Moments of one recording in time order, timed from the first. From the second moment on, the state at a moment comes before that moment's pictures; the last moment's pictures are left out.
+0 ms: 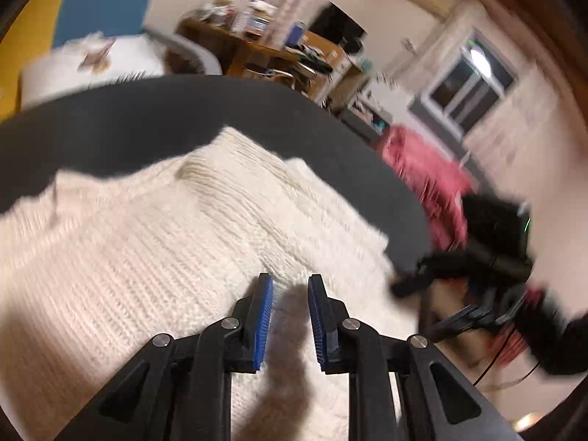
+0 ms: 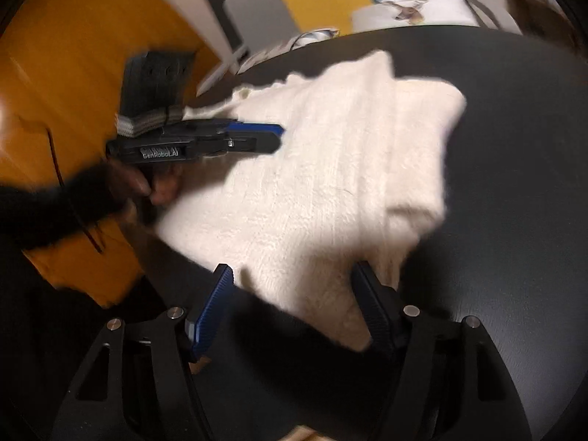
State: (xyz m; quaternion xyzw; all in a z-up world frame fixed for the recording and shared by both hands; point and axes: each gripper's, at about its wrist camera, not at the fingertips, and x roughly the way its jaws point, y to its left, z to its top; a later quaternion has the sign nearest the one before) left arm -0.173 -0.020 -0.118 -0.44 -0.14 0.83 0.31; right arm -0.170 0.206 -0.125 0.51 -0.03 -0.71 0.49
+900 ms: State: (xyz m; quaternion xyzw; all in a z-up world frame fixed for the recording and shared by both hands) left arm -0.208 -0.171 -0.108 -0.50 -0.01 0.78 0.37; right arm -0.196 0.062 -0.113 0.47 -0.02 -0.73 0.50
